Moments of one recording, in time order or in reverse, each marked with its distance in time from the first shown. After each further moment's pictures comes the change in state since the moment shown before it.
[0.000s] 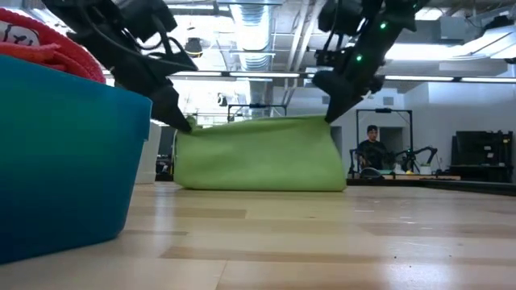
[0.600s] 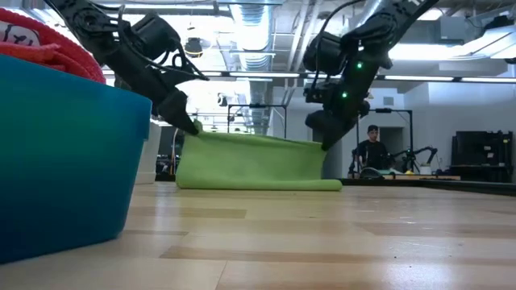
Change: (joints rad) left arm 0.366 0.001 0.000 0.125 0.353 0.181; right arm -0.152 0.185 0.001 0.122 -0.022 -0.162
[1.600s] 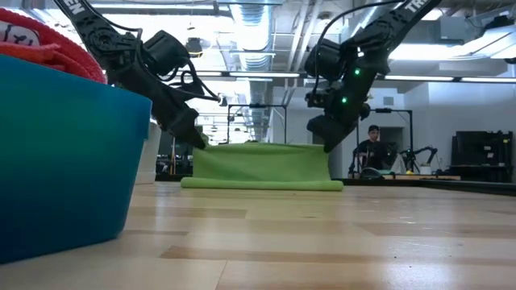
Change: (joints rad) left arm 0.025 0.161 0.000 0.155 -0.002 -0.008; right arm -0.061 0.013 -0.001 0.028 -0.005 -0.052
